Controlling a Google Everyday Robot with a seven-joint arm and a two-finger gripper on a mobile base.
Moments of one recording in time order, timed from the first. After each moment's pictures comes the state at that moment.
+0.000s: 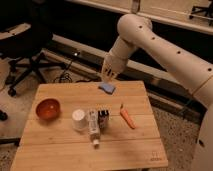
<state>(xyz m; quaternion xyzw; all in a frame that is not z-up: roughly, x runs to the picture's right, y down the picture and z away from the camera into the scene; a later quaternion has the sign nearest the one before) -0.011 -0.038 0.662 -0.19 -0.37 -0.44 0.79</state>
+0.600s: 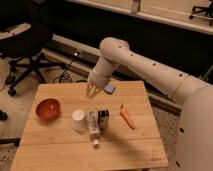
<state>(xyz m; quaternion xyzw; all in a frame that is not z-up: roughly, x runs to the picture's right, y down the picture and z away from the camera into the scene) -0.091 0.032 0.702 -0.20 -0.43 -0.48 0.74</state>
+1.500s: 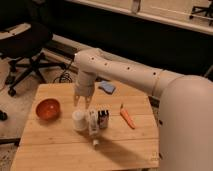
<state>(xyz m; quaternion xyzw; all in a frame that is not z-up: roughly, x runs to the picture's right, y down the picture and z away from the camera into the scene) -0.128 0.078 0.722 -0.23 -0.38 -0.58 0.69</state>
